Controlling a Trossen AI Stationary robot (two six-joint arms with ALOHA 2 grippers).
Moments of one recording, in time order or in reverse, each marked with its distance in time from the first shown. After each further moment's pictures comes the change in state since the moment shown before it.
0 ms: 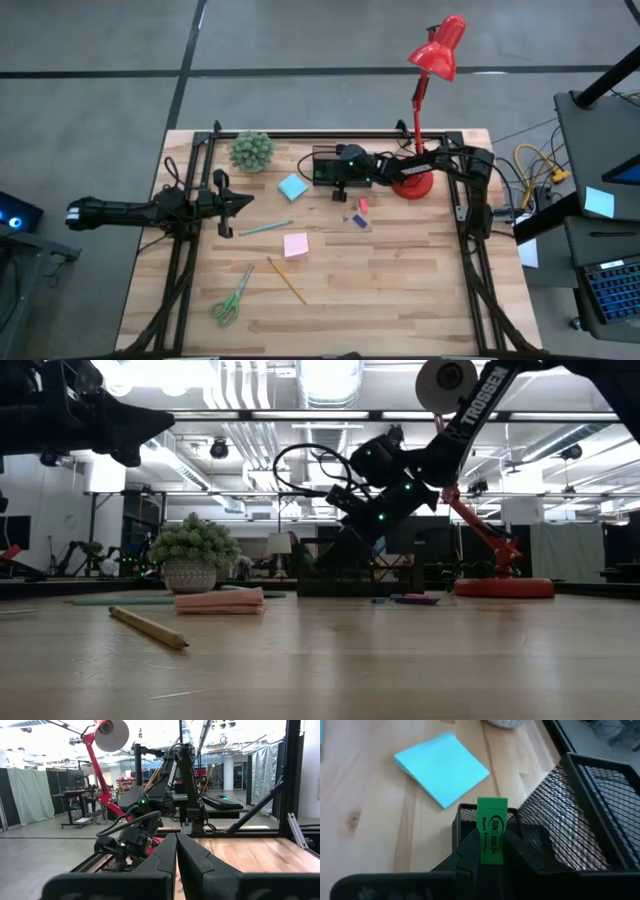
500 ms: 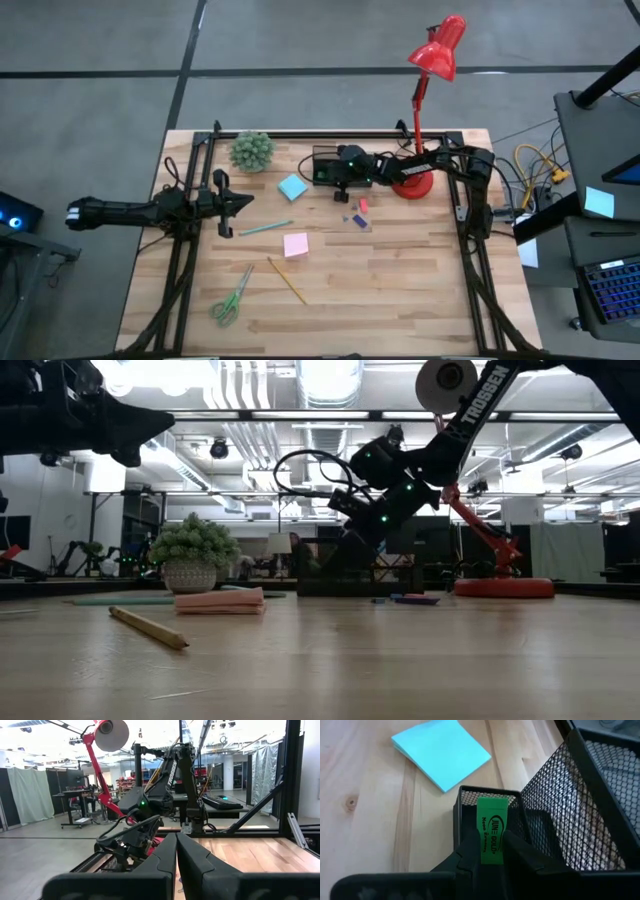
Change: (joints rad) left arm 0.000 0.000 0.000 0.000 0.000 0.000; right arm 0.002 -0.002 -0.001 -0.054 0.013 0.001
